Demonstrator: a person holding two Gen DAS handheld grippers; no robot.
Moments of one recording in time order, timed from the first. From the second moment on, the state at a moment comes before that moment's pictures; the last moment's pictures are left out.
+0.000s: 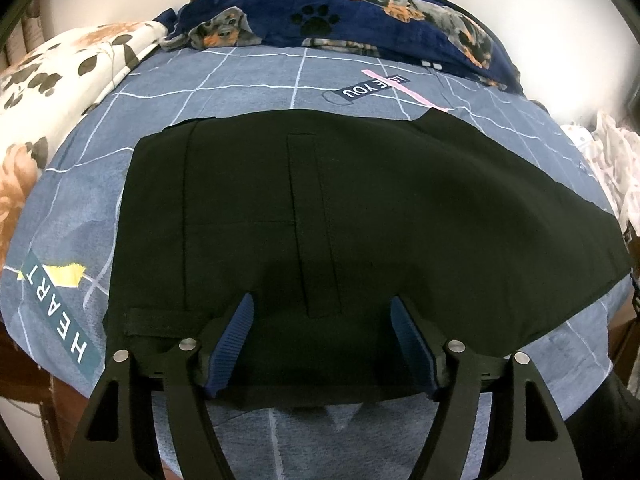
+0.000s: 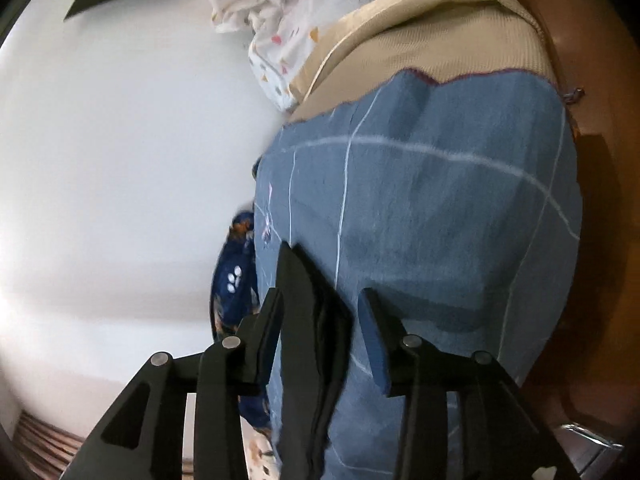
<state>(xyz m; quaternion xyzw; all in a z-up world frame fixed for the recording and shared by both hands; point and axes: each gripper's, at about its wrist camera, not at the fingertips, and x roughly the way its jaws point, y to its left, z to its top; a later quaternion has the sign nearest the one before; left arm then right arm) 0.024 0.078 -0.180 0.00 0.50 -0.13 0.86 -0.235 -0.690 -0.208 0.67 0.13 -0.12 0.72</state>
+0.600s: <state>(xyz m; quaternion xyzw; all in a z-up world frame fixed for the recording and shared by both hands) 0.024 0.077 -0.180 0.00 0.50 -0.13 0.86 -0.163 -0.654 -0.178 0.58 0.24 -0.15 0.77</state>
